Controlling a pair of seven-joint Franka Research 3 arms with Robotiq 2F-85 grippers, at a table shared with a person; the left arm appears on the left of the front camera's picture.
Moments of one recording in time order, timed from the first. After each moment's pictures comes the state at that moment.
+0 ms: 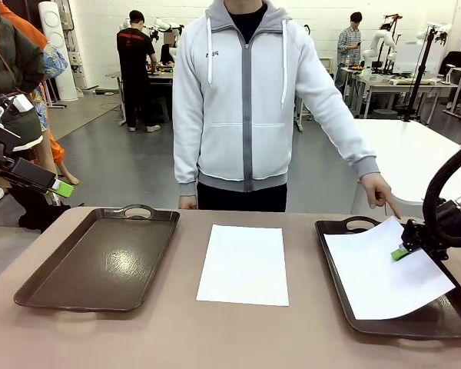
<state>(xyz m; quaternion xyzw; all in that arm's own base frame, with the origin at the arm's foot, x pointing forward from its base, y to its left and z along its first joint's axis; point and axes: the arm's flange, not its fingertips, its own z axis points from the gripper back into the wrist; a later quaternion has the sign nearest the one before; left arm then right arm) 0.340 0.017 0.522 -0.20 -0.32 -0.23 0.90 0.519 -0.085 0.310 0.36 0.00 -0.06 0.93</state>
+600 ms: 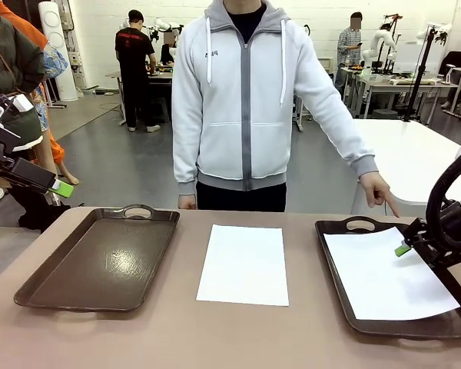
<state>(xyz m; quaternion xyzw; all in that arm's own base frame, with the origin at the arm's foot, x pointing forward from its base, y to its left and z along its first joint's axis) 0.340 0.017 0.522 -0.20 -0.32 -0.23 0.90 0.510 -0.095 0.312 0.29 -0.02 -0.11 0.95</state>
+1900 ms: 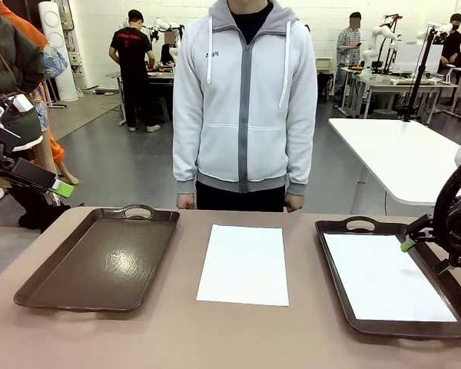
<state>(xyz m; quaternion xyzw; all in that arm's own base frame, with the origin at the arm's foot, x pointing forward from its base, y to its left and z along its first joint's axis) 0.340 0.017 0.522 -0.20 -0.32 -0.23 0.90 0.489 -0.088 0.334 0.24 -0.03 -0.14 0.96</state>
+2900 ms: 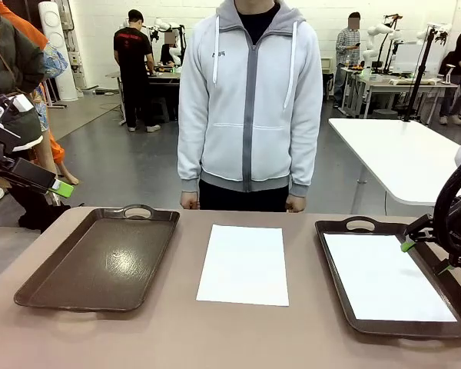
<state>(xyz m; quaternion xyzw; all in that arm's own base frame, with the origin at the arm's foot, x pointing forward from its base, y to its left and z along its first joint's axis) 0.340 0.017 0.522 -0.20 -0.32 -0.23 0.90 0.489 -0.088 0.334 0.24 -0.03 -0.14 0.96</state>
